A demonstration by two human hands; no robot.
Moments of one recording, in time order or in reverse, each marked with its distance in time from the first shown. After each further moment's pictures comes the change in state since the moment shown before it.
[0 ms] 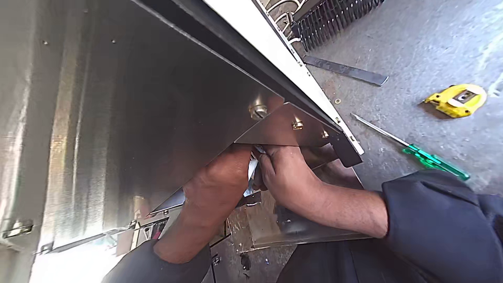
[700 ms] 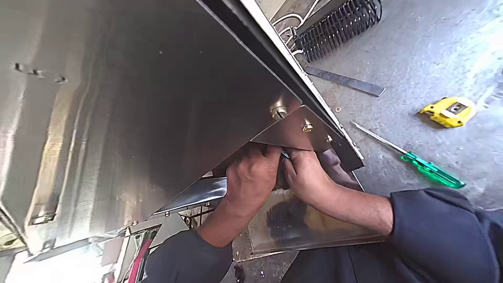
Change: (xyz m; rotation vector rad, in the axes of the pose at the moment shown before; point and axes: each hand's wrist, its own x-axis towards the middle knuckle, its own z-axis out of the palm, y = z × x) left_hand -0.009 0.030 0.037 -0.086 -0.032 -0.057; right_hand -0.006 0.033 -0.009 -0.257 0.064 -0.009
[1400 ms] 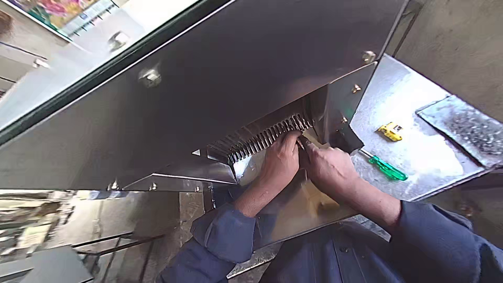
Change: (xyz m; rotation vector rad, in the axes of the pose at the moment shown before) left_hand -0.035 0.018 0.052 -0.928 0.018 -0.181; right_hand -0.034 -0.004 0.001 -1.069 -0.064 0.165
